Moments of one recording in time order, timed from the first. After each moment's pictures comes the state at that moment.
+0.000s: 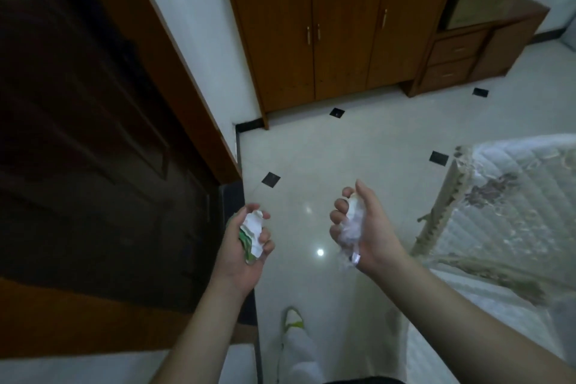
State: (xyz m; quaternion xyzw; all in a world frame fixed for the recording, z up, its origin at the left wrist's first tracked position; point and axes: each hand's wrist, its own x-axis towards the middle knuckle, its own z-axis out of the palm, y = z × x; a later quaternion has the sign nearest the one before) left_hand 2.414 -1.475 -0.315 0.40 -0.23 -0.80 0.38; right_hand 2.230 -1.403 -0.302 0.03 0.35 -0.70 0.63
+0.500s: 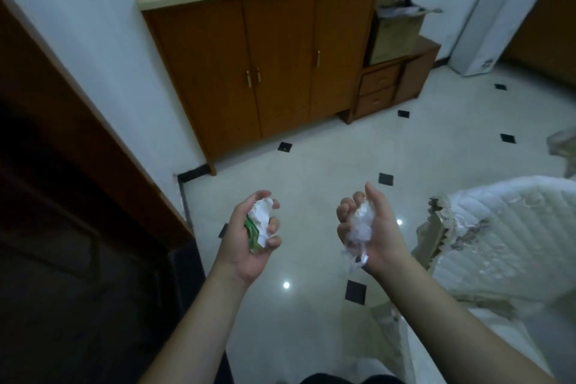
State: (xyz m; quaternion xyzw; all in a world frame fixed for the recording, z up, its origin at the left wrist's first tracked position) left_hand 2.299 -1.658 -0.277 0.28 -0.27 -0.89 0.25; right_hand 2.146 -1.528 -0.280 0.06 0.30 -0.80 0.51
